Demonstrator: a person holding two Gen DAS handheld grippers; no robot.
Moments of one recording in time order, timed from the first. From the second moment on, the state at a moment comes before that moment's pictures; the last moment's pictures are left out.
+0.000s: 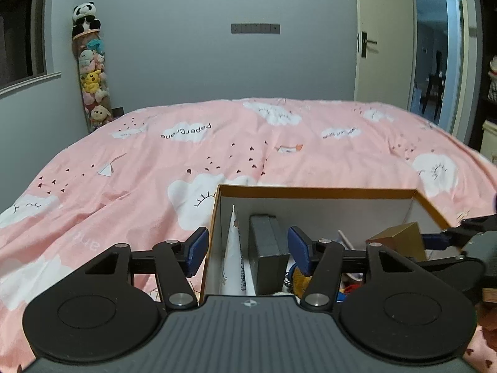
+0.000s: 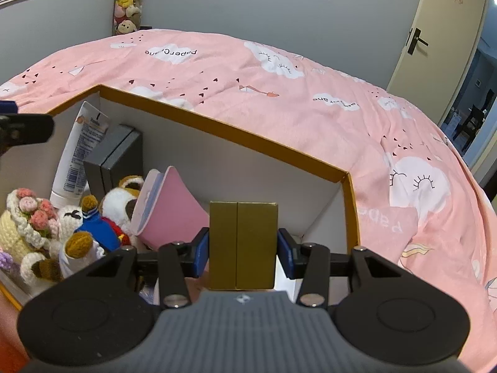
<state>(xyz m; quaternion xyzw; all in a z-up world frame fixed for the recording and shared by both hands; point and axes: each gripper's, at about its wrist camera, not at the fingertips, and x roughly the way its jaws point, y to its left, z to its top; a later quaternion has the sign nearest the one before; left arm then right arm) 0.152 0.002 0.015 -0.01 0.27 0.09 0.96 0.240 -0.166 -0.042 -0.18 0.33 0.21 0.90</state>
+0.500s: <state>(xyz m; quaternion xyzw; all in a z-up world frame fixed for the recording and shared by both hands) 0.106 -0.010 0.025 0.00 0.24 0.06 0.97 0.236 -0.173 -0.040 -0.17 0.32 0.20 0.91</state>
